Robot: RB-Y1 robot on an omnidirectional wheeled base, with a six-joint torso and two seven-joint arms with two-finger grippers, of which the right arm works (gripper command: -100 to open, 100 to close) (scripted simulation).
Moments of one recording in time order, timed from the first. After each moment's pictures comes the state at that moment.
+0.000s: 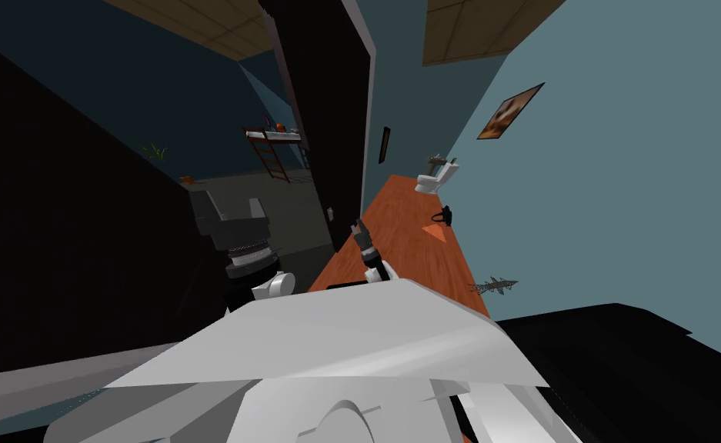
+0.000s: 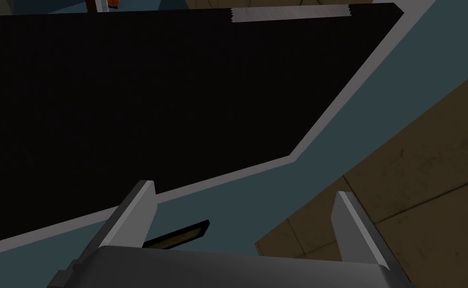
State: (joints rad) arm 0.20 -0.12 0.45 -1.64 0.02 -0.69 -0.11
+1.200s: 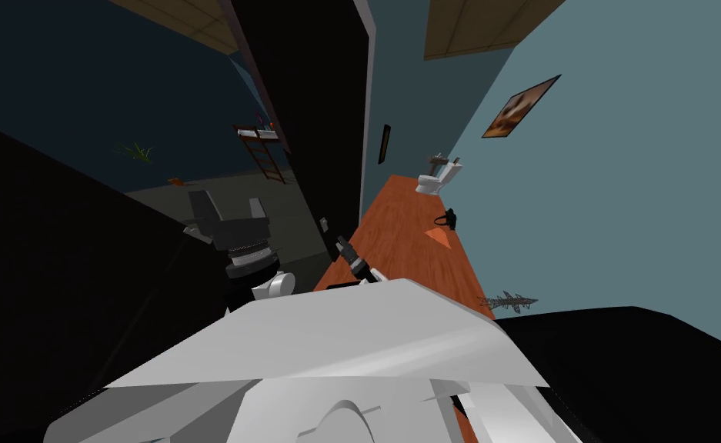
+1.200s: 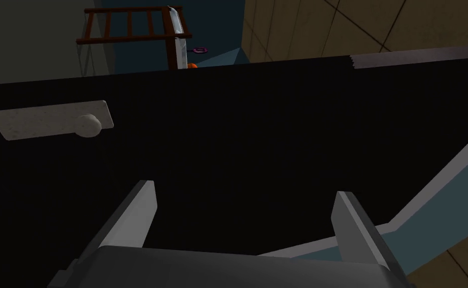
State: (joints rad) arm 0.11 -0.14 0.66 -1.36 0.03 -0.72 -0.12
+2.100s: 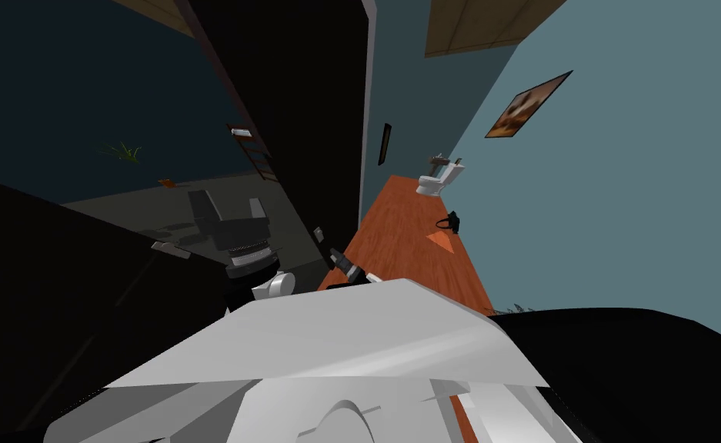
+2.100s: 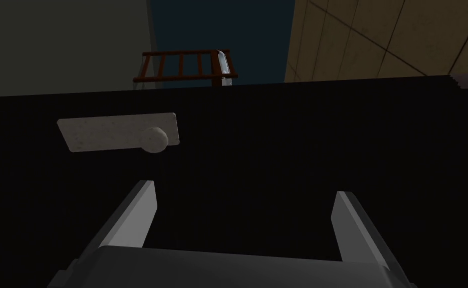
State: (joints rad) arm 0.03 -0.14 0.79 -1.15 0.04 -0.74 -0.14
